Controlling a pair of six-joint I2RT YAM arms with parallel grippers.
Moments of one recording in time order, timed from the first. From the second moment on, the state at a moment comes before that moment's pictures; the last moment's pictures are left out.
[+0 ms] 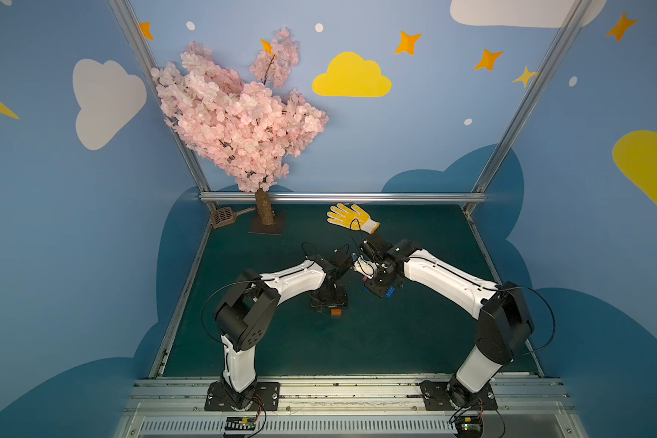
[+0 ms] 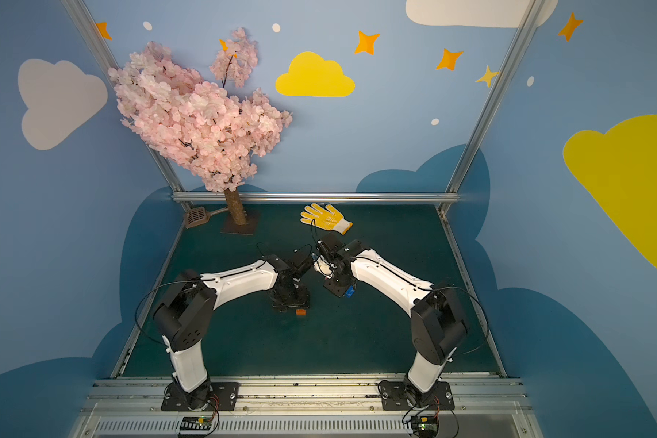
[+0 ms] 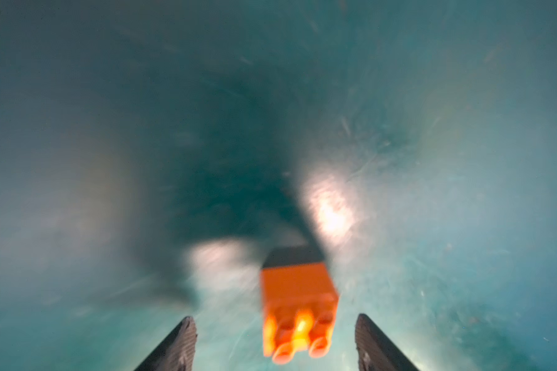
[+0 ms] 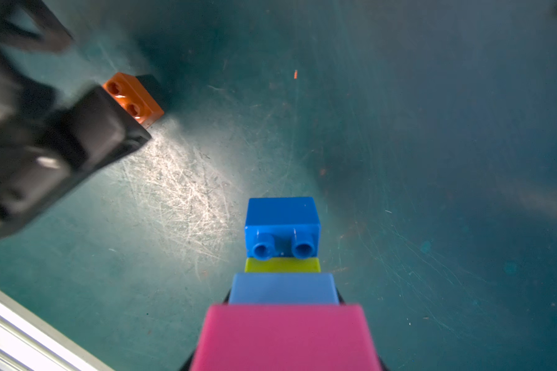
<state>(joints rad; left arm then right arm) -0.68 1.82 1.24 -0.86 0.13 -0.73 0.77 1.73 1.39 -1.00 0.05 -0.28</state>
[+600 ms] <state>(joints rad) -0.29 1.52 1.04 -0.89 0.15 -0.71 0.90 1.89 1.38 -1.02 0.06 -0.44</state>
